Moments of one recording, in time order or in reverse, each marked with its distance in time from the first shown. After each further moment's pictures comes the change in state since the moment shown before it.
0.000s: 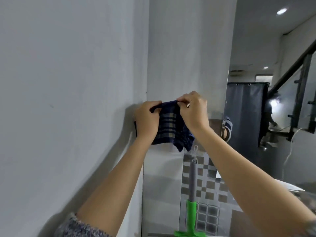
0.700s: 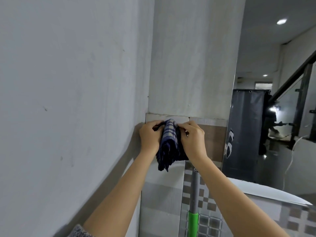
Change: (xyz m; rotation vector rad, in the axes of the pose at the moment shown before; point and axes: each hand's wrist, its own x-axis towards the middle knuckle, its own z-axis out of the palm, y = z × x) left_hand -0.009 -0.049 0.023 -0.103 -0.036 -0.150; right_hand -0.049 0.036 0.029 0.076 -0.088 0.059
